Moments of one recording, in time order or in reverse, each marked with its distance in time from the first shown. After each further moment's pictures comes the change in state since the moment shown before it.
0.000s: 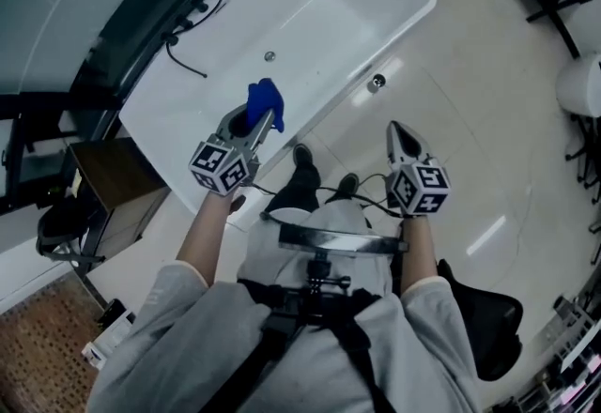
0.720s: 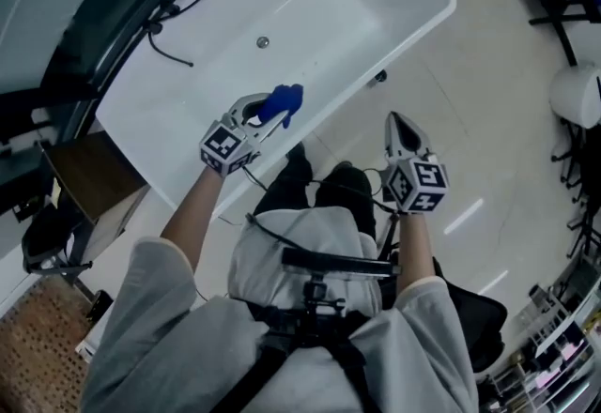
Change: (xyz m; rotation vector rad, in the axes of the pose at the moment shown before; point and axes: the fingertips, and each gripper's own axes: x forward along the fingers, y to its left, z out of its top) left arm 0.067 0.091 -0.063 0.171 0.133 -0.266; right arm 0.117 0.030 0.020 -0.072 0.081 -0.077
